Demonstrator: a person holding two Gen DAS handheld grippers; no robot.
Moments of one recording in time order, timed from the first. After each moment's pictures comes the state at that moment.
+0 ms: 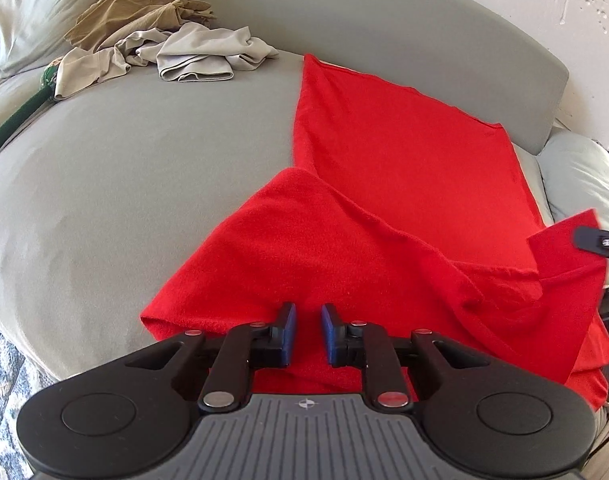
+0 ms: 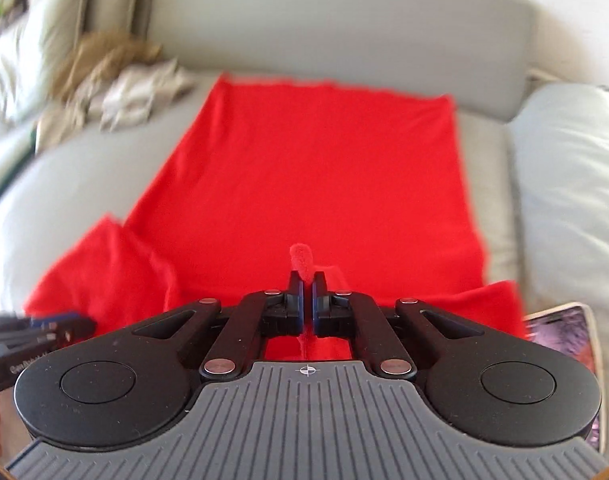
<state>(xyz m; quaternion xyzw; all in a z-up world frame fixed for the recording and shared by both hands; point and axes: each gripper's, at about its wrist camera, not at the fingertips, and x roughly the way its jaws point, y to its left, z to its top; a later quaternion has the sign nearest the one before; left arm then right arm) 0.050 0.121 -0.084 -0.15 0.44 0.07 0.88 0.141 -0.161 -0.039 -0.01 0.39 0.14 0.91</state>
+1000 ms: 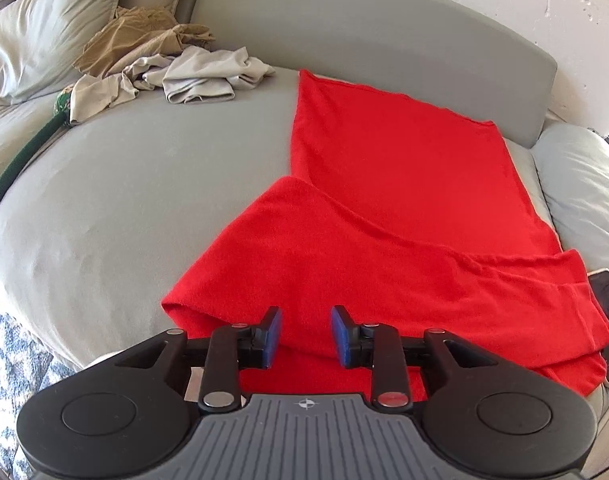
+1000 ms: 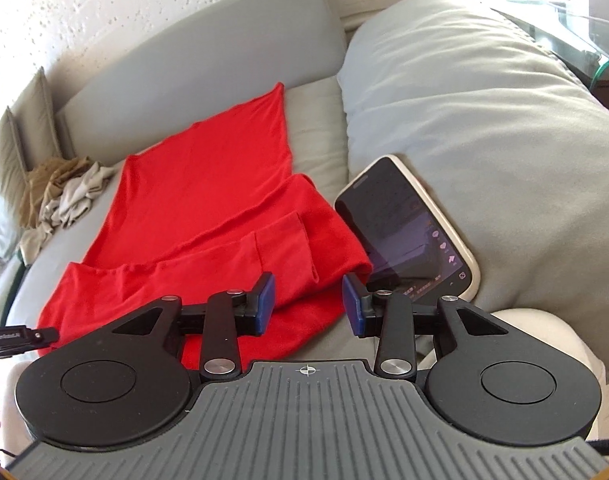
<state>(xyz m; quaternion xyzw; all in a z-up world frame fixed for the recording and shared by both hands) 0.033 0.106 -0.062 -0.10 0.42 0.08 0.90 0.049 -0.307 -0.081 0.14 0.39 0.05 0.91</state>
